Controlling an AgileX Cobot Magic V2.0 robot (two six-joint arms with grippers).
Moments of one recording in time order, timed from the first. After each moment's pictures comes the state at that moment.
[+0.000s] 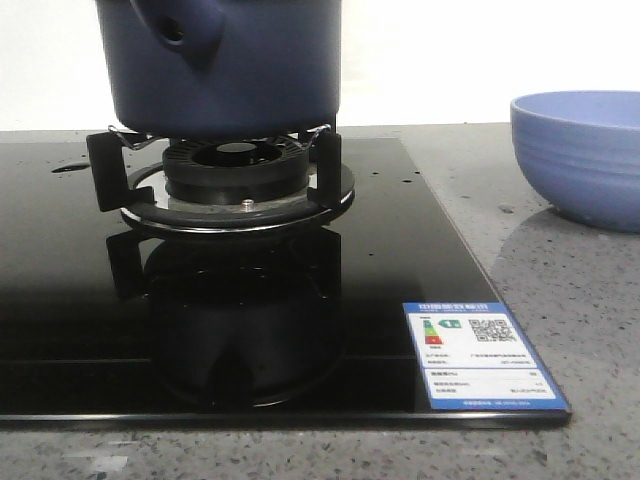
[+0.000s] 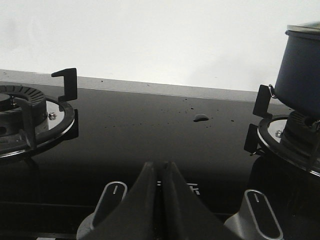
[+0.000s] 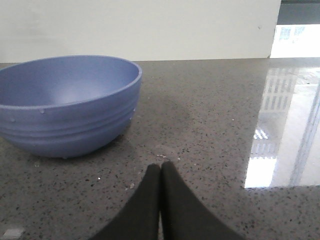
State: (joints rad) left arm -0.03 0.00 0.00 -0.14 0.11 0.03; right arm -0.11 -0.01 0.01 -0.08 0.16 0.05
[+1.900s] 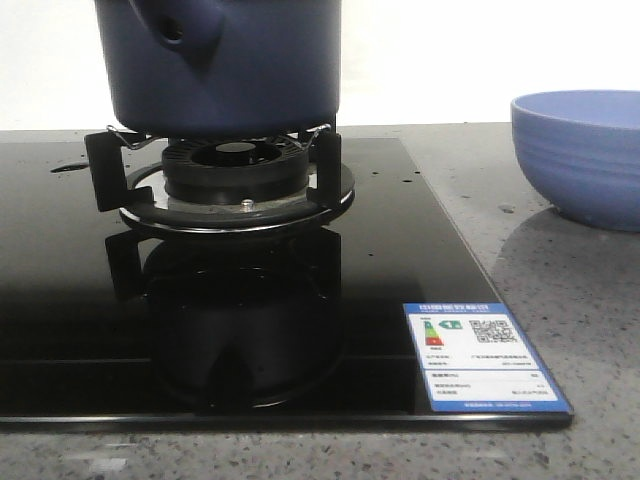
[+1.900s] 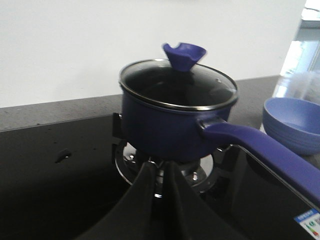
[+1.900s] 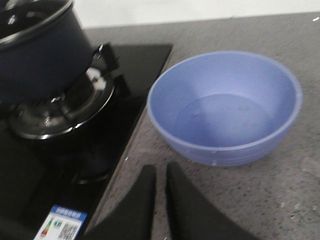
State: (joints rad) left arm -0.18 0.33 -0.56 -0.63 0.56 0.50; right arm 0.03 0.42 -0.53 0.49 0.63 -0.34
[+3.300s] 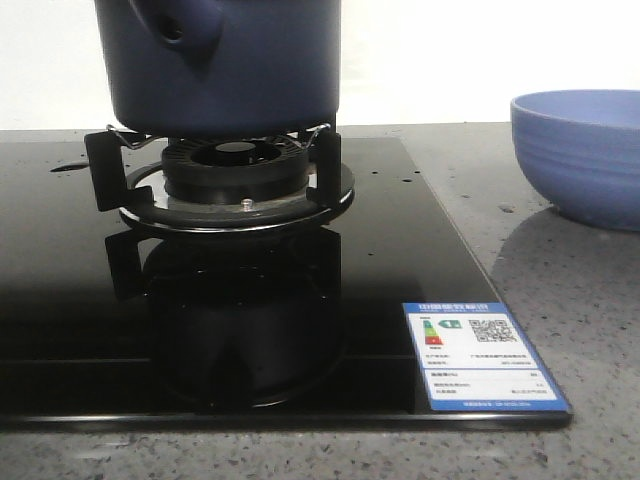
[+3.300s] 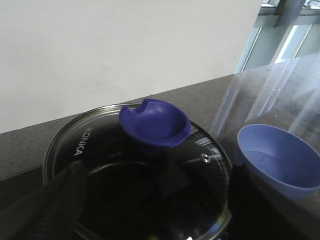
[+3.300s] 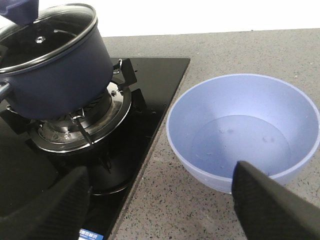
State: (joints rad) left arm -0.20 1.14 -0.98 -1.31 0.60 1.19; right arm 0.06 0.49 -0.60 0.53 0.60 -0.36
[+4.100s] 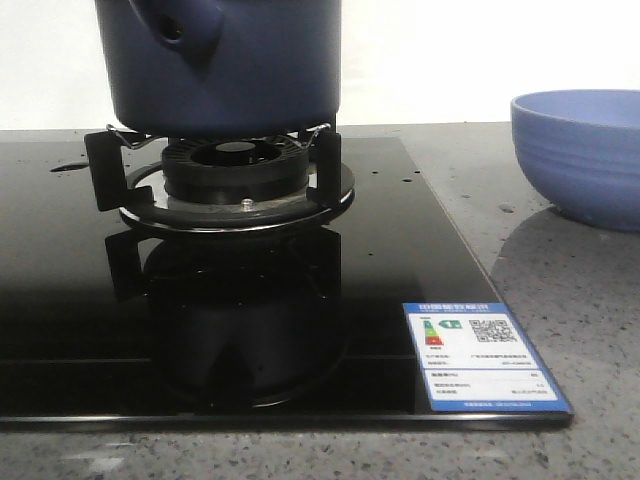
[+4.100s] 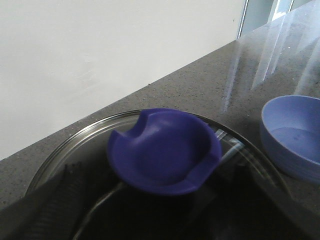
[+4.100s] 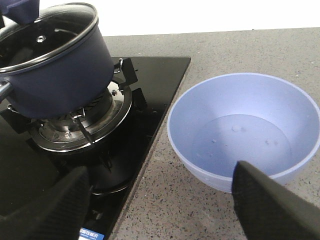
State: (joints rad) left arm -0.30 1.38 -1.11 -1.35 0.54 1.44; right arm 0.06 0.49 -0.60 0.53 0.60 -0.36
